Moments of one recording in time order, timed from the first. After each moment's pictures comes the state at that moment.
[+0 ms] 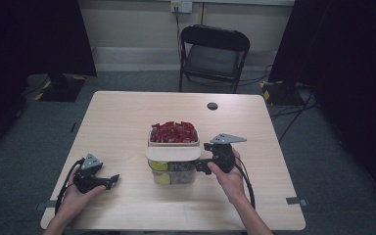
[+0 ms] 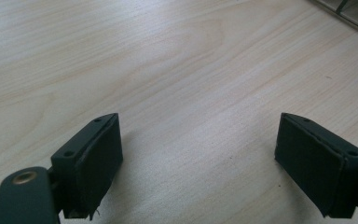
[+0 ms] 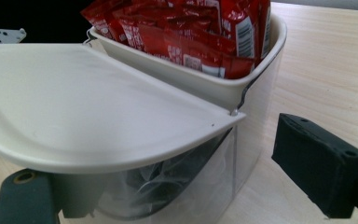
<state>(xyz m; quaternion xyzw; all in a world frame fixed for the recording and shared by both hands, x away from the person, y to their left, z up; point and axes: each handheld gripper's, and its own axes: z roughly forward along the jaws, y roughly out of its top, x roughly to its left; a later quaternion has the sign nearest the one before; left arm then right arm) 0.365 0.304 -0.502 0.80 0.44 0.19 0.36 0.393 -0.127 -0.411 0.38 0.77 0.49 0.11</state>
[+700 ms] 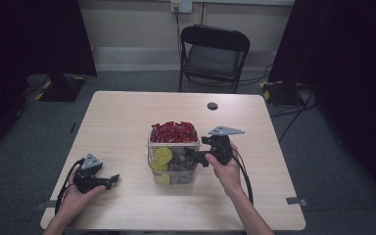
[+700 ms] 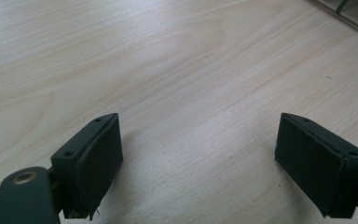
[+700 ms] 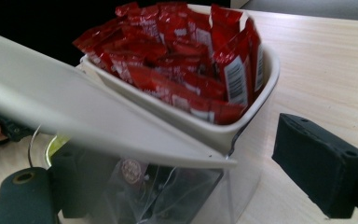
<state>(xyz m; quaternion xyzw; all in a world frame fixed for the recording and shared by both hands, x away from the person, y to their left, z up) 0.365 0.304 -0.502 0.80 0.44 0.19 0.36 0.413 -0.121 -0.403 0.39 0.76 0.50 0.10</state>
